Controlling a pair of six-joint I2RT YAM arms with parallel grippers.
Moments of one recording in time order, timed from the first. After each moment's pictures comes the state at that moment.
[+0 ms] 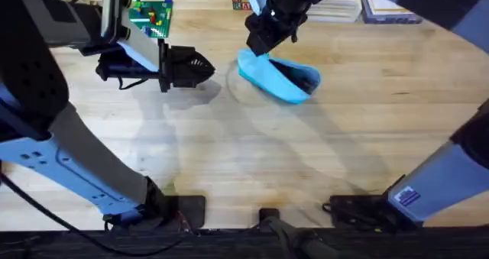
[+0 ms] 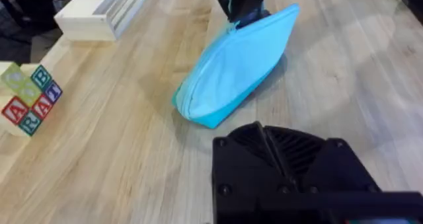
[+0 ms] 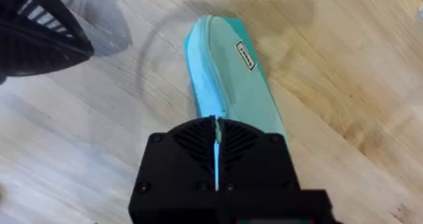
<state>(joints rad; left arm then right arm) 0.25 1.93 1.14 -1.12 1.30 2.04 0.62 1.90 1.78 -1.12 0.05 -0.05</state>
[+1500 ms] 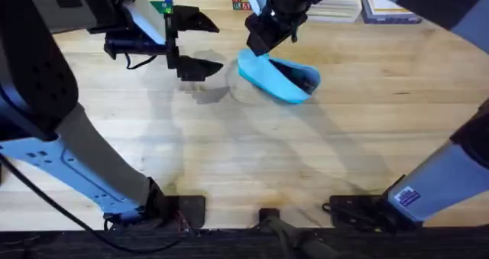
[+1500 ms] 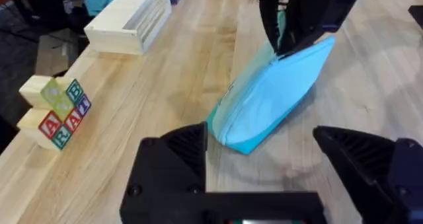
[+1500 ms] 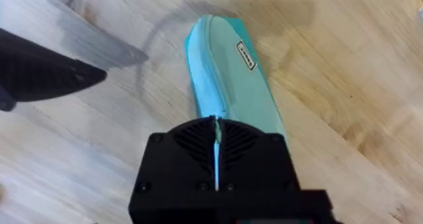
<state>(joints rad) 0.17 1.93 1.26 -0.90 1.34 1.63 0.62 1.90 1.78 -1.12 0.05 -0.05</state>
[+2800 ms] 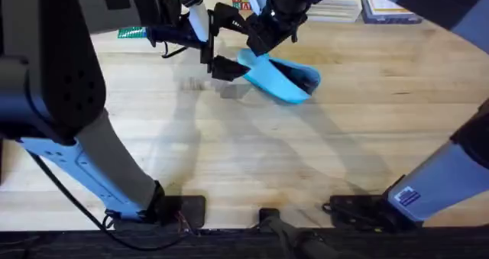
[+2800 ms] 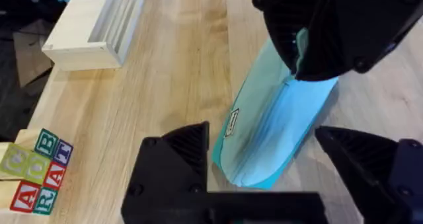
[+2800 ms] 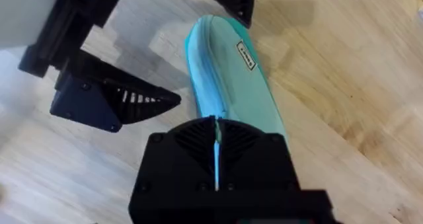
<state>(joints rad) -0.07 1.94 1.27 -0.57 1.14 1.38 0.62 1.90 1.78 -1.12 0.05 -0.05</state>
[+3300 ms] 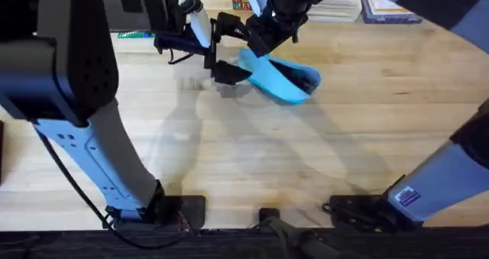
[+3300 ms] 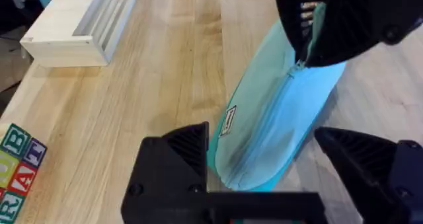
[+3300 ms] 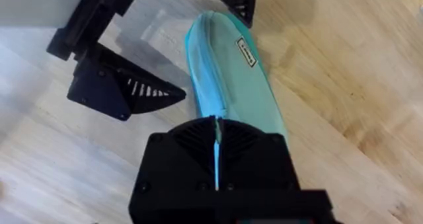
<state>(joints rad) -0.07 2.03 1.27 -0.53 1.21 1.38 0.62 1.90 1.78 -1.13 0.05 -0.05</state>
